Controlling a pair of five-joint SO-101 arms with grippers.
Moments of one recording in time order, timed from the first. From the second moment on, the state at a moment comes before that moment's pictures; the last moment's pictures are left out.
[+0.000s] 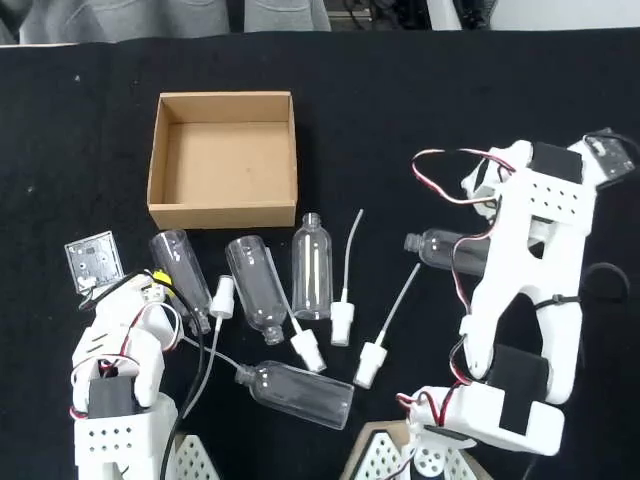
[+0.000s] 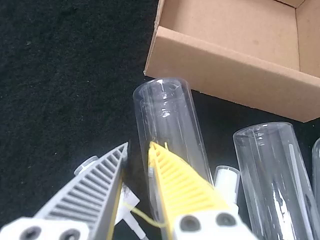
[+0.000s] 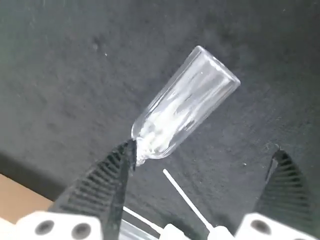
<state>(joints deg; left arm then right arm) -10.4 -103.9 96.1 53.4 10.7 17.6 -4.4 8.2 82.4 -45.9</state>
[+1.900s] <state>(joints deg) -10.4 -103.9 96.1 53.4 10.7 7.5 -4.4 0.3 91.2 12.7</state>
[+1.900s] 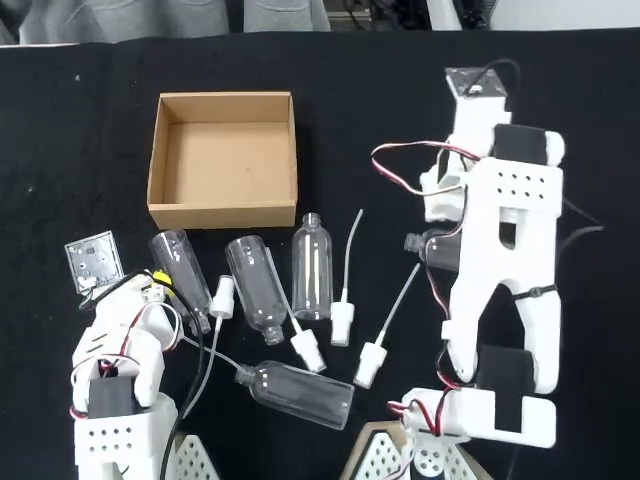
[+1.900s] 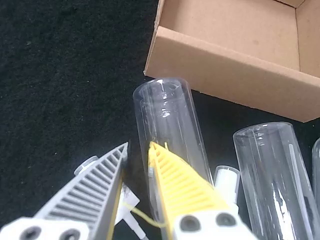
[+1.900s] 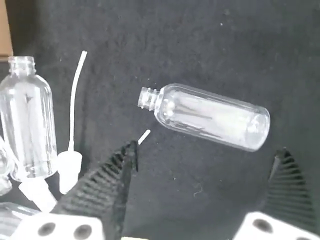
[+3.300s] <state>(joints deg) -10.4 -103.9 96.1 53.4 10.7 6.6 7.0 0.7 91.0 64.4</state>
